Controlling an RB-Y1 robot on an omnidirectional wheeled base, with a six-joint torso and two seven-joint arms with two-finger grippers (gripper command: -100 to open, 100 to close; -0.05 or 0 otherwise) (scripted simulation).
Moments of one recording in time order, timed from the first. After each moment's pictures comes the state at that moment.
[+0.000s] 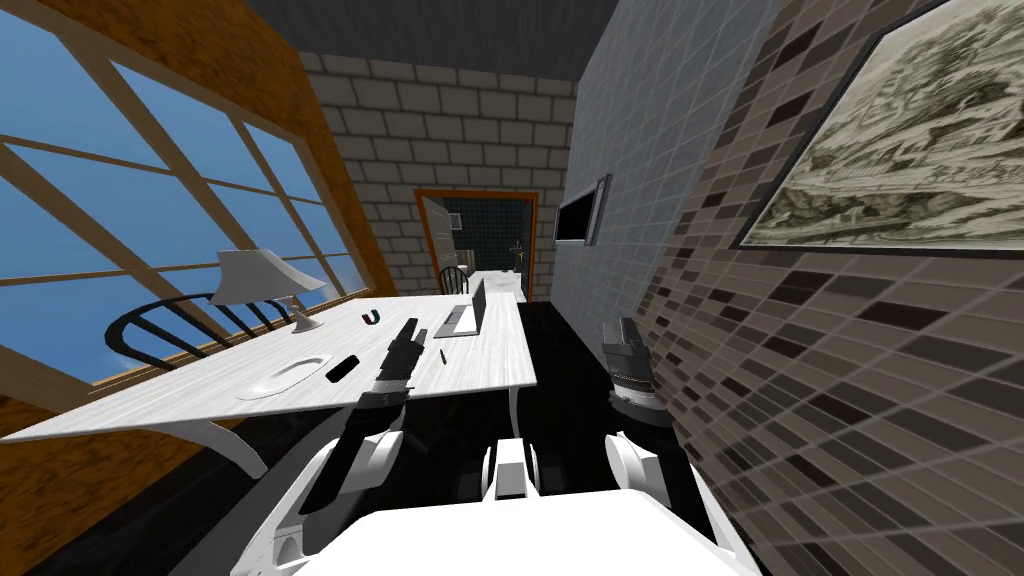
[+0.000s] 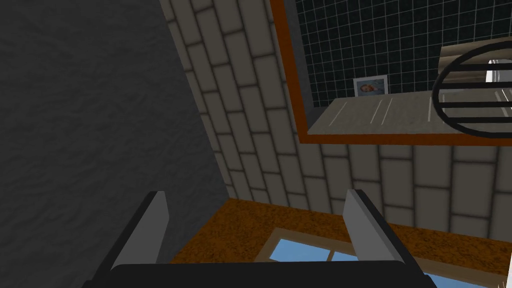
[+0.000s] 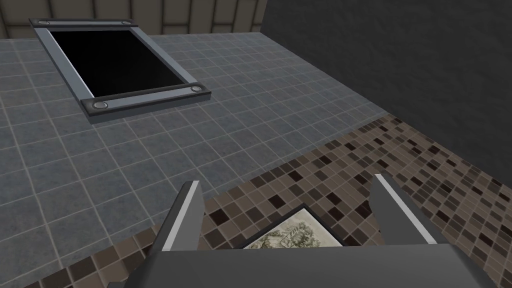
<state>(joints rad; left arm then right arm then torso) 0.36 0.20 0.07 -2.07 -0.03 -0.39 0.01 0.51 0.02 -0.04 -2.21 0.00 -0.60 0.10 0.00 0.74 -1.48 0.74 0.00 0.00</state>
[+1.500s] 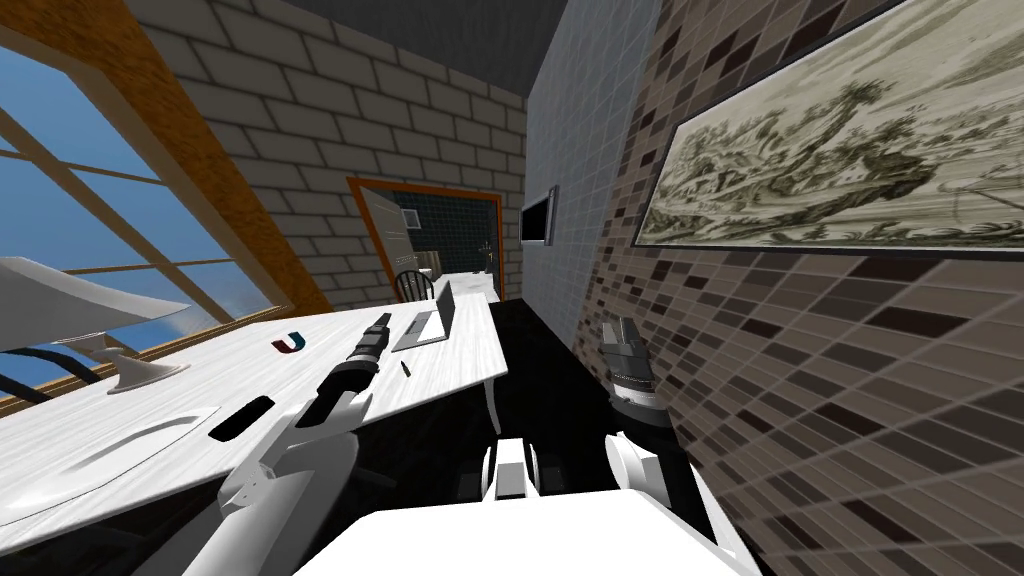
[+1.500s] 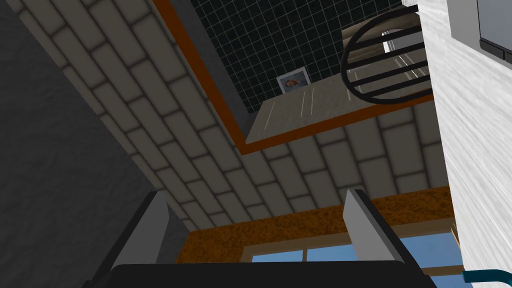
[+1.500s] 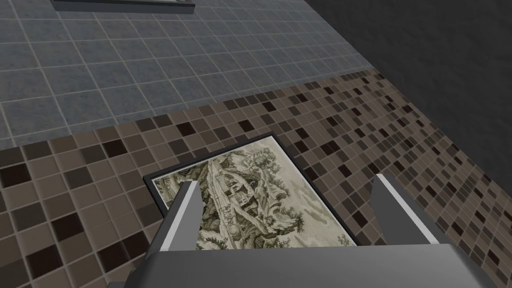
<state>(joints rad) 0.10 0.39 0.35 -1.77 -0.02 -0.02 -0.02 0.51 0.02 -0.04 -2.21 0.00 -0.60 0.10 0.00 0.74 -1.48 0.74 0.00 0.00</state>
